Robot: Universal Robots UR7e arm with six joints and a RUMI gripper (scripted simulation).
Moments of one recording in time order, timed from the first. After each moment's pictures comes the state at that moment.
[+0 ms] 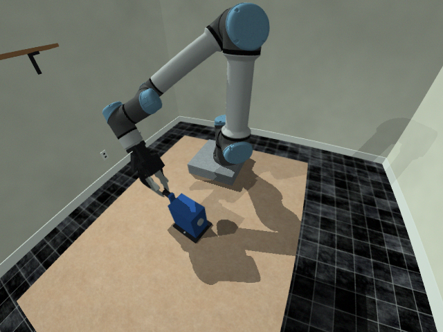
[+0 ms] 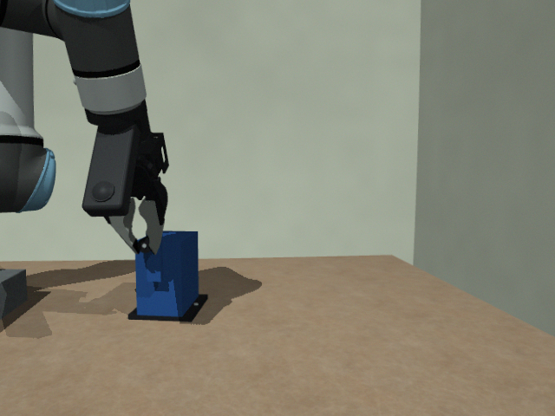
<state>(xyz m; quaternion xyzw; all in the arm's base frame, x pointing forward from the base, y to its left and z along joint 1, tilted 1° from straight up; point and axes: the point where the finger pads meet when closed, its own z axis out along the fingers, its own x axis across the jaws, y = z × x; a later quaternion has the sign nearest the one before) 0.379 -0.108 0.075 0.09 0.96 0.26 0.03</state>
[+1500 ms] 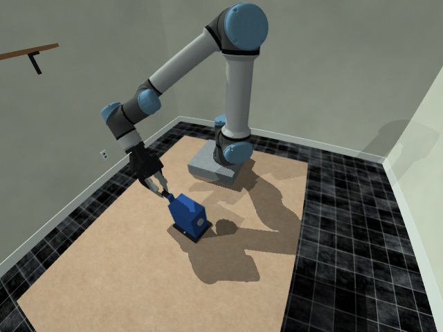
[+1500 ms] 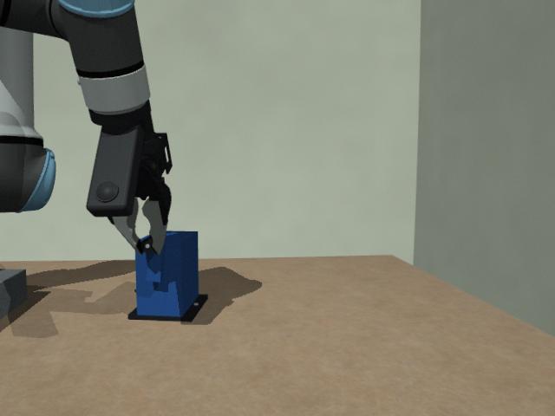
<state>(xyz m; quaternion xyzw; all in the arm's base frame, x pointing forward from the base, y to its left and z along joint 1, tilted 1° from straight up) 0.384 -0.109 0.075 0.09 0.96 0.26 0.03</state>
